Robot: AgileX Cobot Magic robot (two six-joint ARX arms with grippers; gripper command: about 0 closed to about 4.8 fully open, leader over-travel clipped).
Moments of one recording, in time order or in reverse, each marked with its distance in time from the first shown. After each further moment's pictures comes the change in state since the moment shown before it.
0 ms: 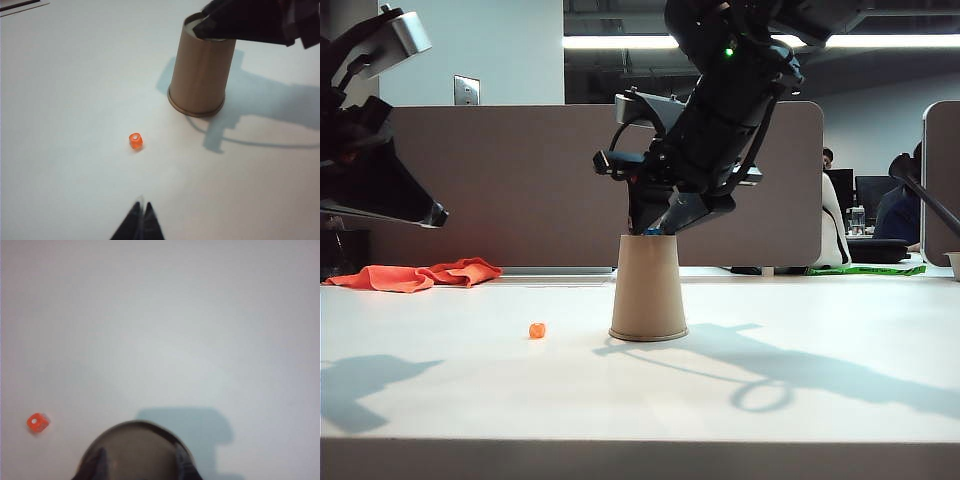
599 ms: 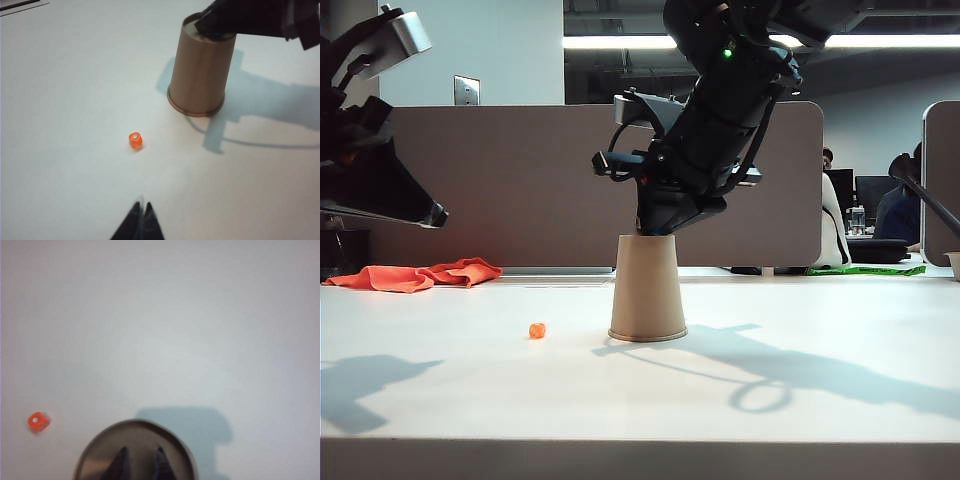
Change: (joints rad) left arm 0.000 0.000 0.000 0.000 0.000 0.000; right arm 0.003 0.000 0.000 0.000 0.000 0.000
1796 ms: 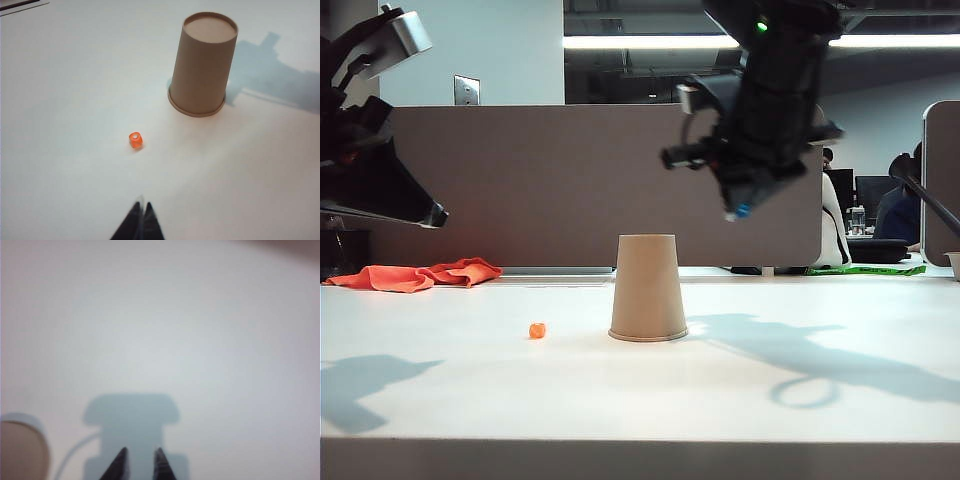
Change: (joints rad) left arm 0.000 0.000 0.000 0.000 0.000 0.000; right arm -0.087 -0.093 0.000 -0.163 0.296 0.040
